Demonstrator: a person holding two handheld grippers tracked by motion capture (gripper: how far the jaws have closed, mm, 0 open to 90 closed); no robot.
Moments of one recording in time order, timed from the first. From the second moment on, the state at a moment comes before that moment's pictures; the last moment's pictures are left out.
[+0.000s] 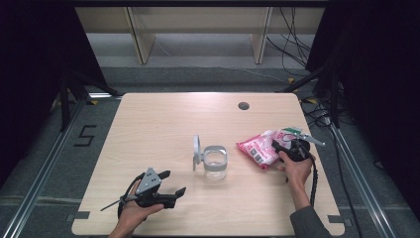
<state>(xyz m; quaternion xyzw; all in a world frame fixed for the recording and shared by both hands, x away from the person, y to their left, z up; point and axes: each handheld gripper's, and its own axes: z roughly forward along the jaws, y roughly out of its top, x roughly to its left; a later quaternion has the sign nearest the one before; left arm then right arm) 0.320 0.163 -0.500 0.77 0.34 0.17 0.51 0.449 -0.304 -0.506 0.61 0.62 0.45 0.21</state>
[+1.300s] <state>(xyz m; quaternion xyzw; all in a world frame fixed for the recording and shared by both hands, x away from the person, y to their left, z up) 0.317 0.169 -0.502 0.77 0.34 0.17 0.51 0.421 -0.273 -0.463 0.45 0.70 0.48 0.28</state>
